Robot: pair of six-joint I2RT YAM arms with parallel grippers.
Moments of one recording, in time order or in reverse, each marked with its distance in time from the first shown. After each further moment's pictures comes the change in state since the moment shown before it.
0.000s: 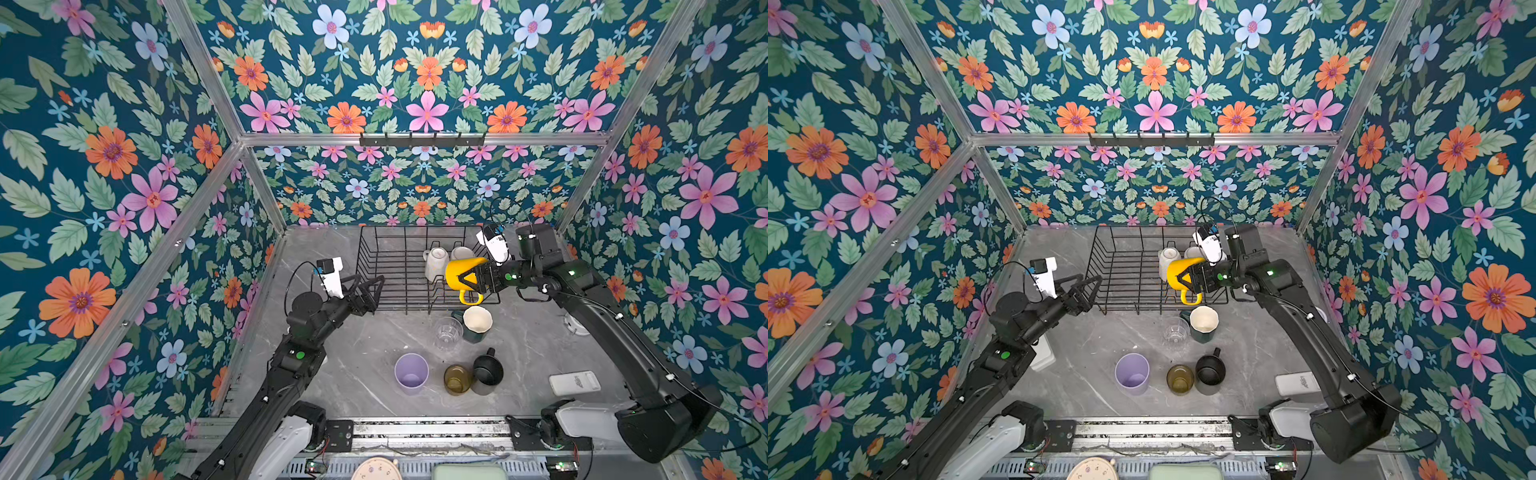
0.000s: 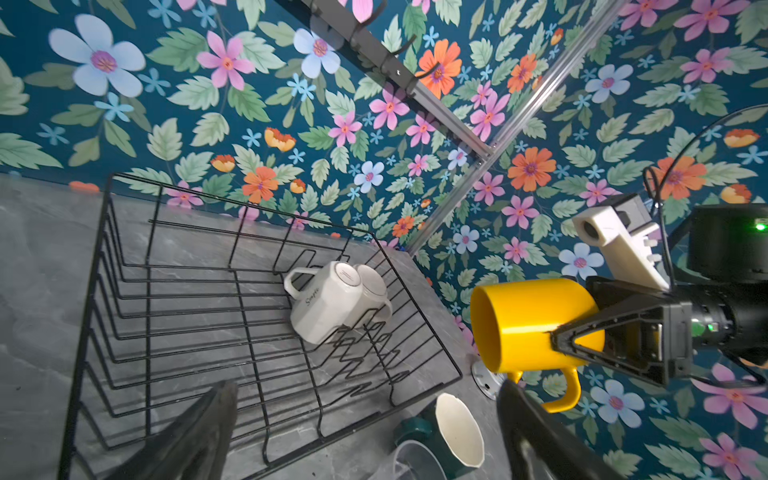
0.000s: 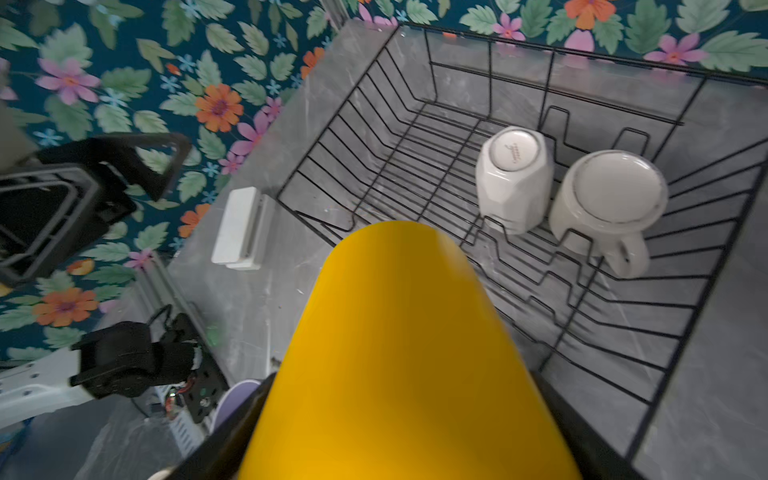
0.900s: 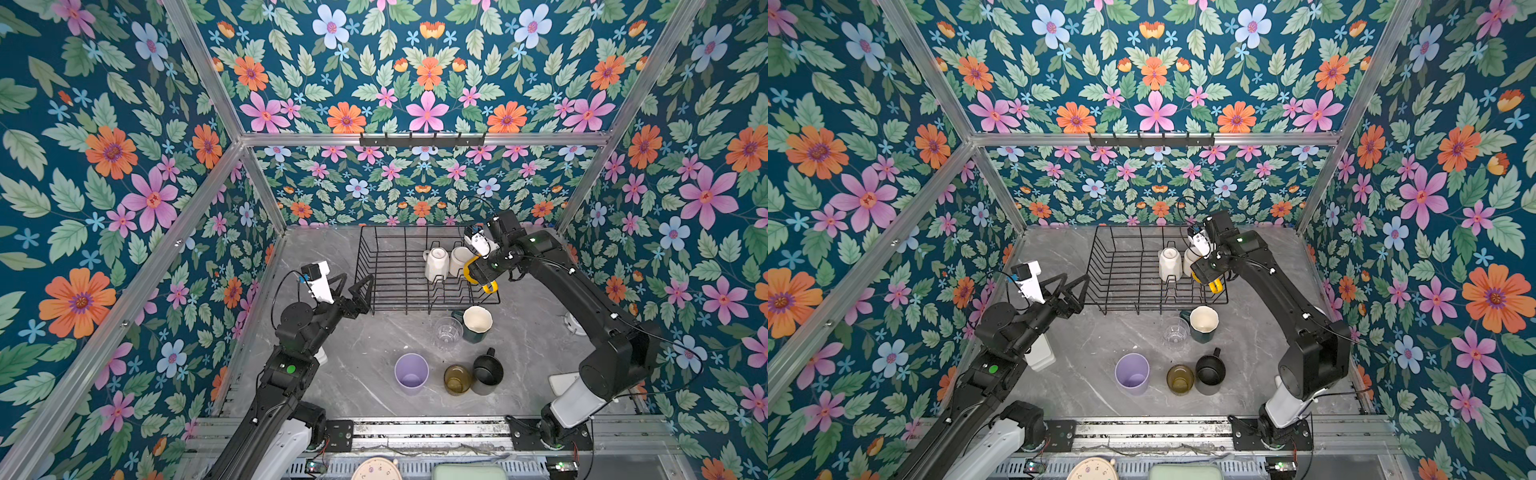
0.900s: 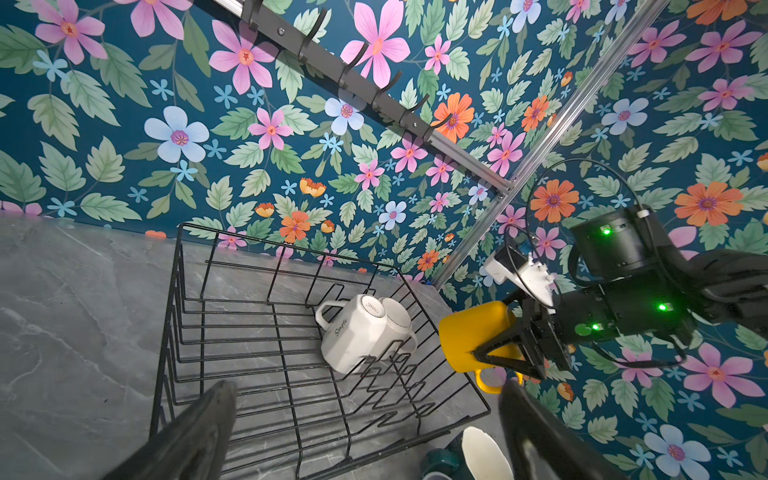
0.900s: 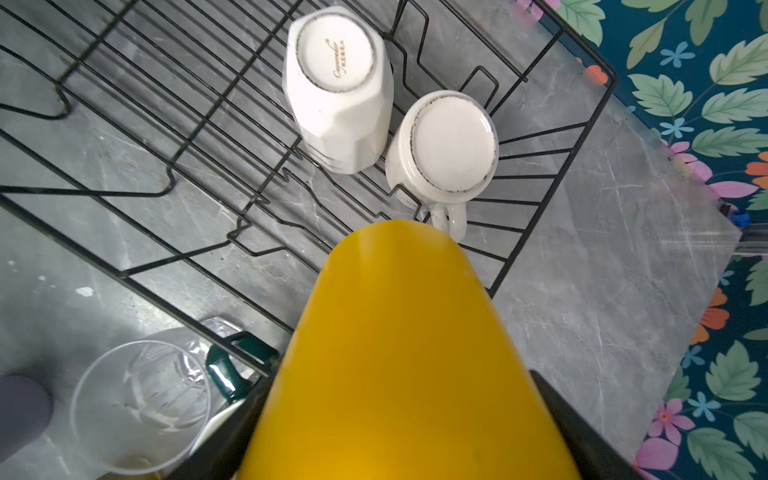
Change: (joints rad) left arm 0.001 -0.131 0.000 -0.077 -0.123 0.053; right arm 0.001 0.332 0.219 -0.174 0.429 -0.360
